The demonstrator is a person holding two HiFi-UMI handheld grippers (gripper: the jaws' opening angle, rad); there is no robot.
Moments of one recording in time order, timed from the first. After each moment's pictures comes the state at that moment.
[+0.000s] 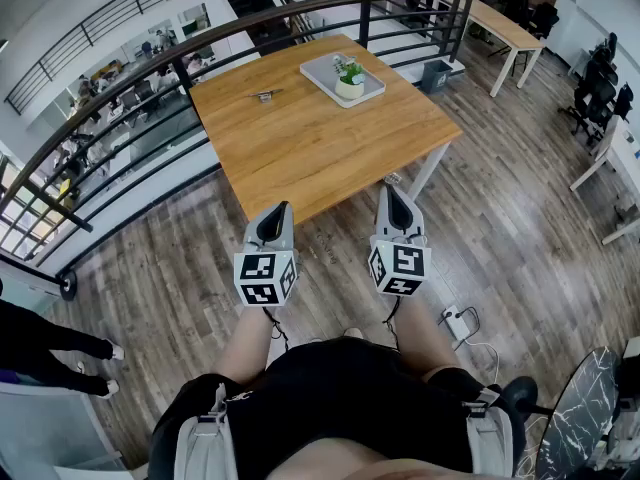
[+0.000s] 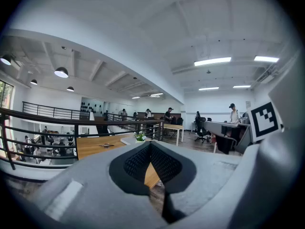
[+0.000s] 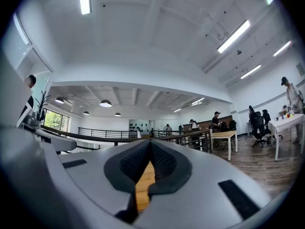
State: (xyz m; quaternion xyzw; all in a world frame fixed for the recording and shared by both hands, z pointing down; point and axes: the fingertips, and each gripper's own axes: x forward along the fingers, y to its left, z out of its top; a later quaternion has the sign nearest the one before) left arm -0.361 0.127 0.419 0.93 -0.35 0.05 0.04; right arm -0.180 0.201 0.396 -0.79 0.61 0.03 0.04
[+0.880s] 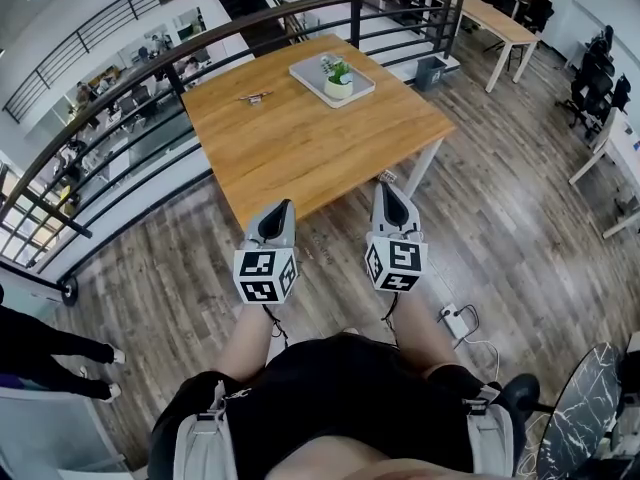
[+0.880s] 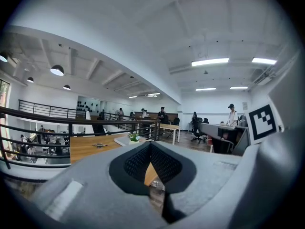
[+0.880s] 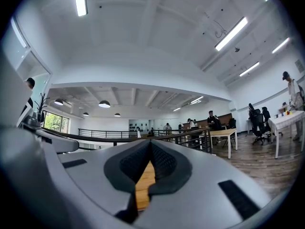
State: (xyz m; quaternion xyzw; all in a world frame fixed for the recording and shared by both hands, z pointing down) left arm -0.320 0.147 0.420 0.94 -0.34 0.05 0.04; right arm -0.149 0.214 0.402 -0.79 0.61 0.01 0.05
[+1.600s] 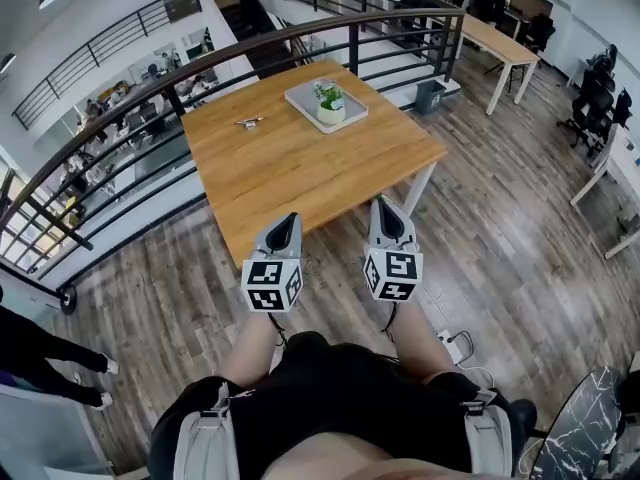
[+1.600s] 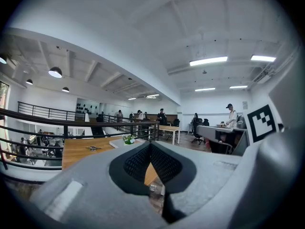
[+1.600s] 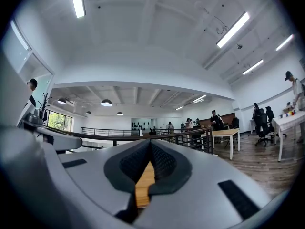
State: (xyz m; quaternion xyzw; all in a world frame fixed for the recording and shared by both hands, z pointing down) left arm -0.242 0.161 0.423 0.94 -0.34 0.05 0.03; right arm -0.083 0.218 0.411 -0.78 0.63 0.01 0.04
